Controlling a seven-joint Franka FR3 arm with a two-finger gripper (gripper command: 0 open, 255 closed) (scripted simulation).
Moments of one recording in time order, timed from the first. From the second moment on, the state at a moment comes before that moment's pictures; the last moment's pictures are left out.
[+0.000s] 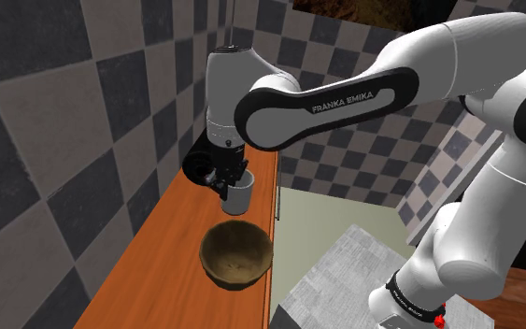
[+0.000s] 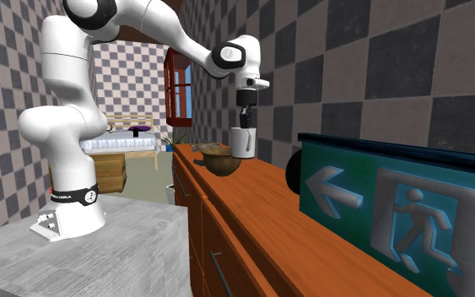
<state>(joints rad) 0.18 0.06 0.41 -1.96 -0.08 1.97 0.49</state>
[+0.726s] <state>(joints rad) 0.18 0.03 0.40 -1.85 -0.07 1.83 0.47</state>
